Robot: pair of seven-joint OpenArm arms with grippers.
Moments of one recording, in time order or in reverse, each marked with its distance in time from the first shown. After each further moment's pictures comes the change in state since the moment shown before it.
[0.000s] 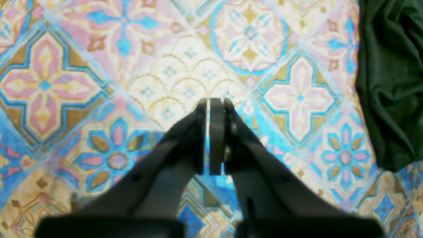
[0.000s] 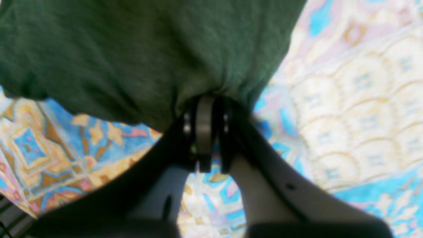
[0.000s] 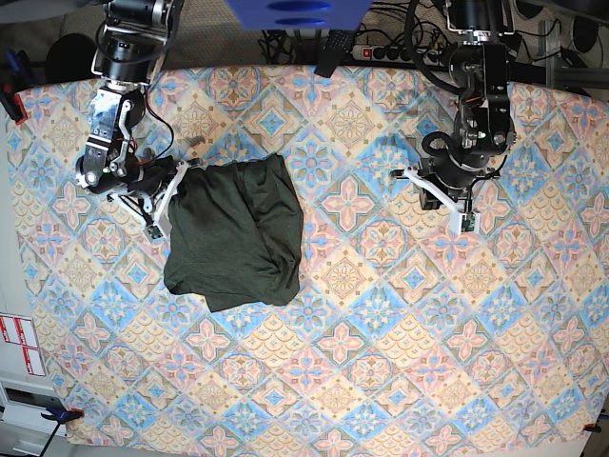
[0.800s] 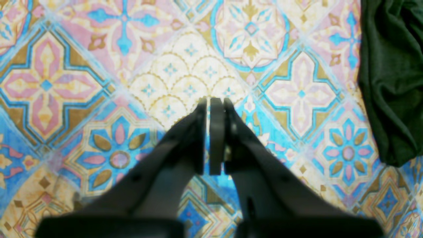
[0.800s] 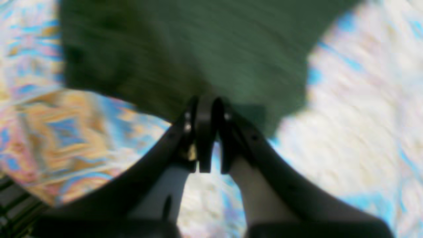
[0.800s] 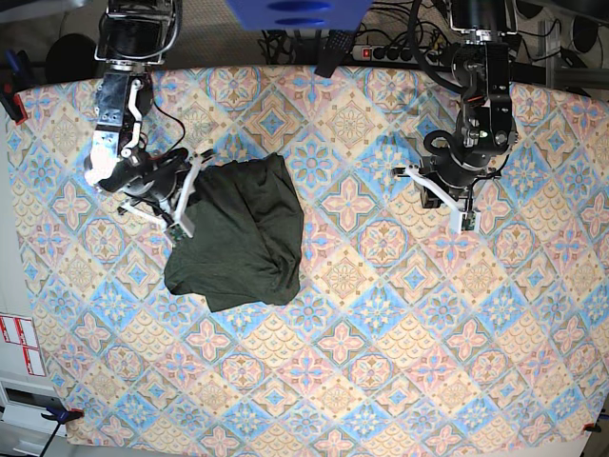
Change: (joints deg) left arm 0.3 -1.1 0.2 0.0 -0.2 -0.3 0.1; right arm -4.6 -0.7 -9.0 13.2 0.1 0.2 -2.2
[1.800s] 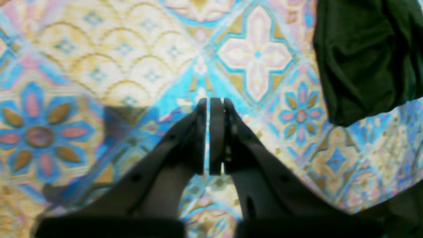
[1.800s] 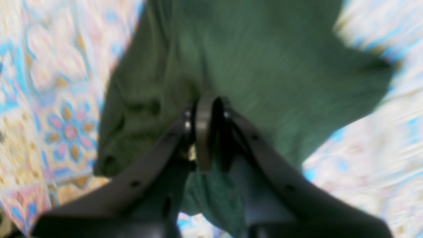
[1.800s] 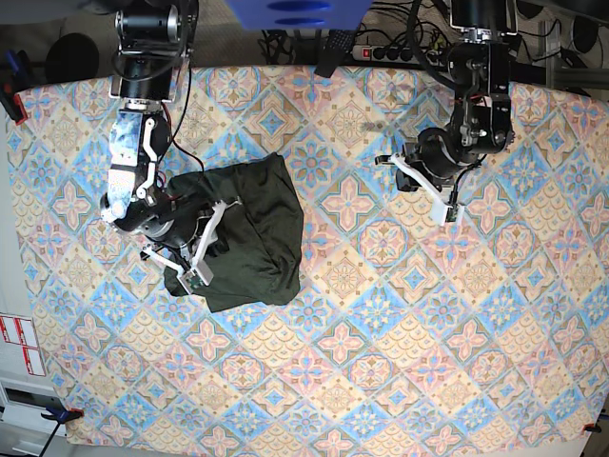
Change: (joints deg) left arm 0.3 -1.2 2.9 1.0 -9.4 0.1 8.5; right arm 8.2 -2.5 -0.6 -5.5 0.3 -0.3 7.1
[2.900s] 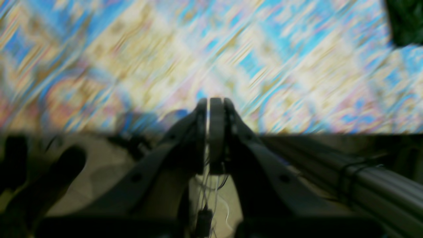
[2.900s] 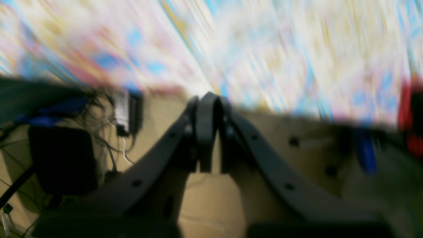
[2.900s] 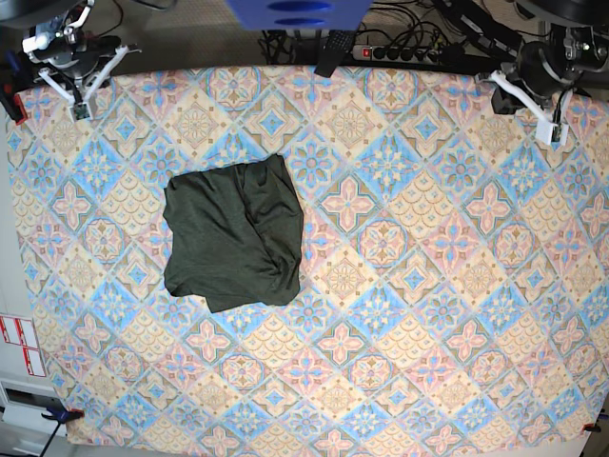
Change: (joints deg) left arm 31.8 -15.1 -22.9 16.8 -18.0 -3.4 -0.4; right arm -38.0 1.7 30.6 19.2 -0.4 0.7 -1.6
